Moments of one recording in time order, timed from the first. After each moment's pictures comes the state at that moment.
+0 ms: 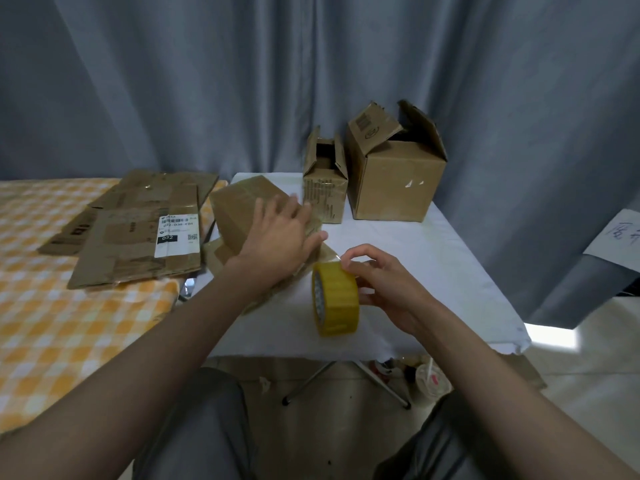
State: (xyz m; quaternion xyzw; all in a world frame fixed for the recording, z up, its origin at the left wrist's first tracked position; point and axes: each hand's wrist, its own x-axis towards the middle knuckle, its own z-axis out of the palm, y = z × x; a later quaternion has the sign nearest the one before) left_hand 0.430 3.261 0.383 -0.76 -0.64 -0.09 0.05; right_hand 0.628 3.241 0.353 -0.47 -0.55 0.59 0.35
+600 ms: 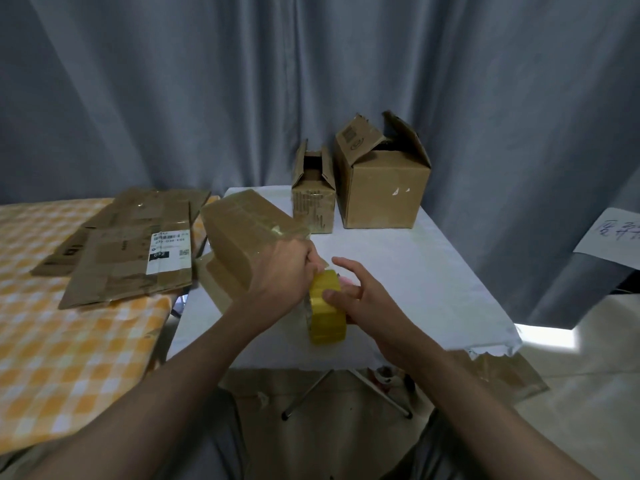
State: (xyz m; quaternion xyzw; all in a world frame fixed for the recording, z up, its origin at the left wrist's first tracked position) left_hand 0.465 3.227 0.388 -0.71 -0.65 -0.24 -0.10; right_hand 0.624 3.215 0.340 -0.47 -0.60 0.55 0.35
